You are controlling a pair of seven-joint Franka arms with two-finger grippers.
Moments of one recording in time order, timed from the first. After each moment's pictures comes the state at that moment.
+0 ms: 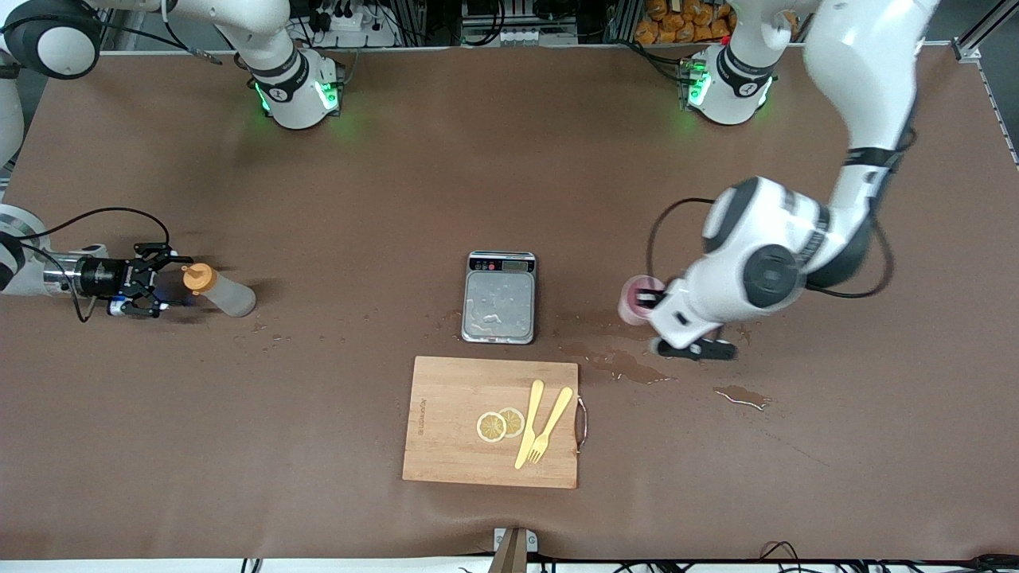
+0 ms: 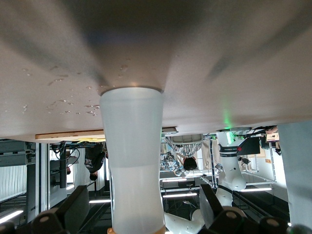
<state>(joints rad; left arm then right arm) -0.16 0.53 -0.37 -1.56 0.01 1.91 -0.49 -0.64 0.86 -0.05 -1.62 0.90 1.35 0.54</state>
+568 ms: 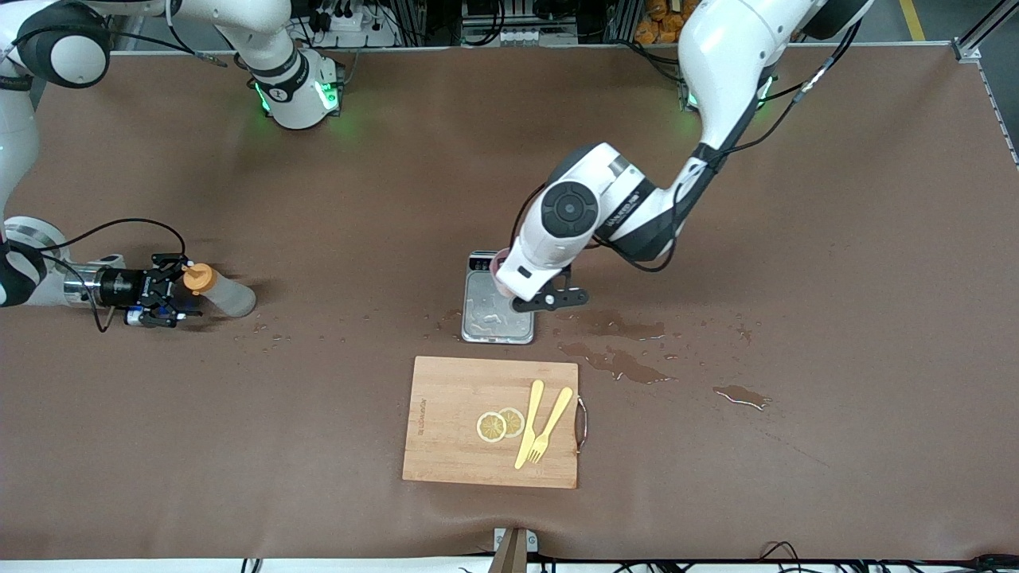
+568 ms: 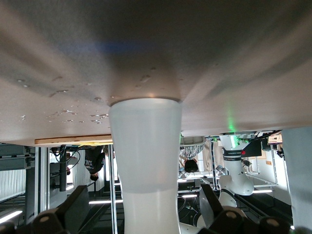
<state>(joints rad) -0.49 0.68 -0.33 -1.46 0.01 2.15 -0.91 -0.59 0.88 -0.05 -1.62 0.94 1.40 0.54</state>
